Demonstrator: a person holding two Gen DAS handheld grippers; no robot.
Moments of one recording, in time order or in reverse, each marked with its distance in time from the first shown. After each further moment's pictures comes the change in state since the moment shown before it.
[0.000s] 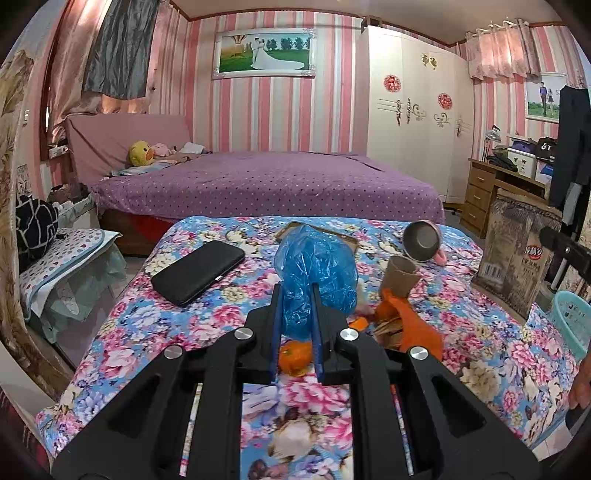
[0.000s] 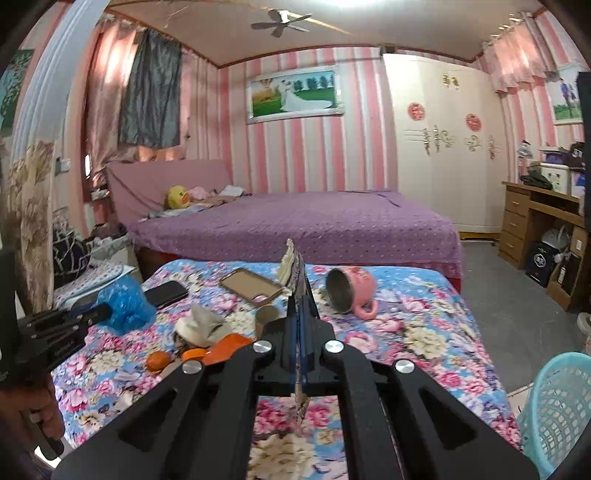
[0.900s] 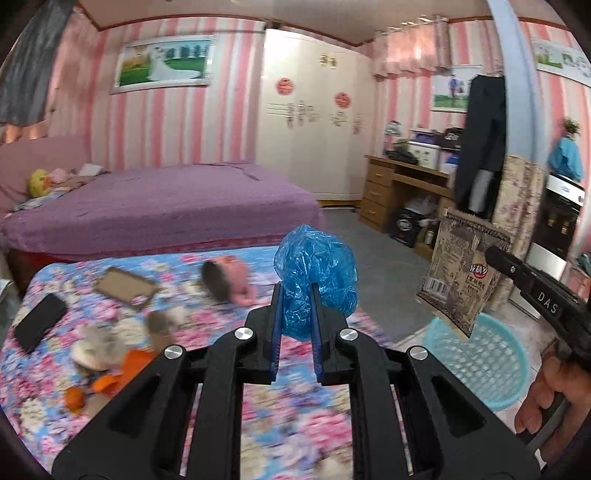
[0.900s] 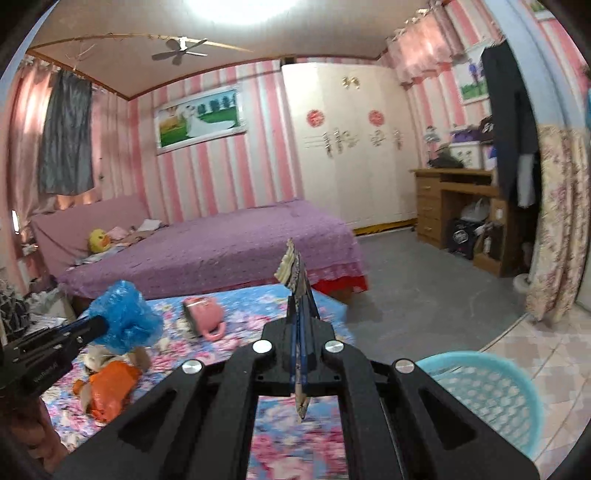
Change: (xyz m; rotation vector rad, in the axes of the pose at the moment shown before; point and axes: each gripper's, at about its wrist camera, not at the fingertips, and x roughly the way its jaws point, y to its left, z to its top) left arm -0.018 -0.243 0.048 0.123 -0.022 -0.388; right arm -0.091 -0.180 0.029 0.137 -0.062 -0.329
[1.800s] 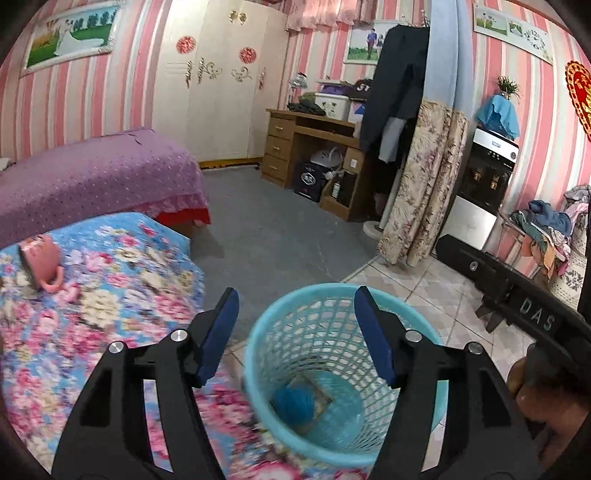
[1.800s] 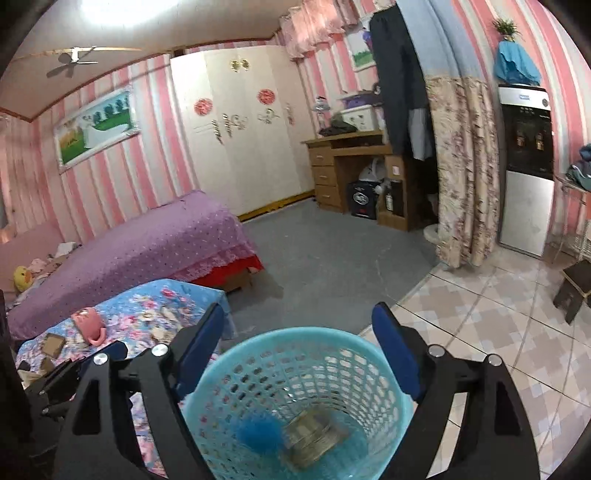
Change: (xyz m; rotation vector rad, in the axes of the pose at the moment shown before) left arm 0.100 -0.176 -0.028 0.085 0.164 -0.318; right arm -0.012 -0.158 -0.014 0.208 0.086 -0.266
